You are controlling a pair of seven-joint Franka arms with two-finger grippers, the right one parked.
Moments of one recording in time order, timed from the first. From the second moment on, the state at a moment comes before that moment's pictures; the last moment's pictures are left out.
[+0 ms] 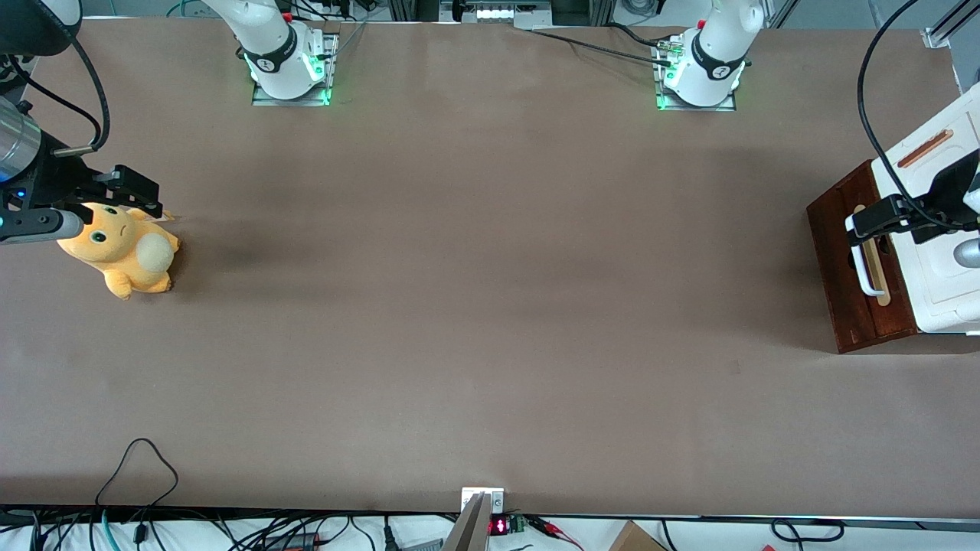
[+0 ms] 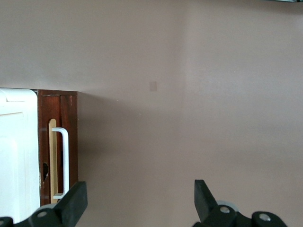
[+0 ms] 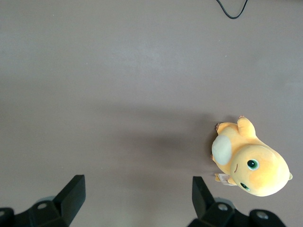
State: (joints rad) arm 0.10 0.16 -0.05 -1.44 -0.04 1.62 -0.04
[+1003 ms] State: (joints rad) arm 0.10 0.18 -0.06 -1.44 0.12 1.55 -0.06
